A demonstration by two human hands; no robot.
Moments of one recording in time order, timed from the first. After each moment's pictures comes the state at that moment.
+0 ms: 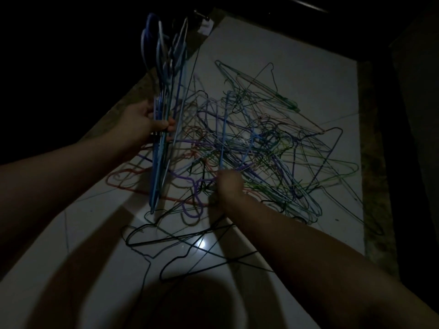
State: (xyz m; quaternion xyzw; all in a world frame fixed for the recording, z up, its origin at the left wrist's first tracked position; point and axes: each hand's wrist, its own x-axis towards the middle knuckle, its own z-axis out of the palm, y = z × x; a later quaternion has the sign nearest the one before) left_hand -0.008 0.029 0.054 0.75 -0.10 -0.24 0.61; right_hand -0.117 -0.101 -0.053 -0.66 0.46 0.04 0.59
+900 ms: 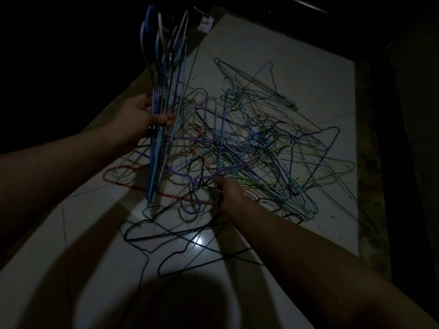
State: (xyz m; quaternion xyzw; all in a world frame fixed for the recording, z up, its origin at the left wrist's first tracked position) left_hand -0.008 0.032 0.057 0.75 -0.12 -0.23 0.60; right_hand -0.146 -0.090 -0.053 -0.34 0.55 0.01 0.76
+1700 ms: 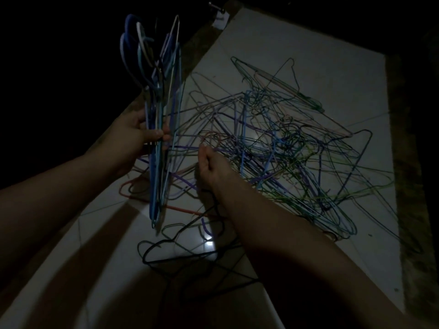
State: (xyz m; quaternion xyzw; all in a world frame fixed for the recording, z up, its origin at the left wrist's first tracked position) left_hand 0.033 0.065 0.031 0.74 -0.09 -0.24 0.62; right_hand -0.020 -0.075 -0.064 -0.03 0.41 -0.10 0.90
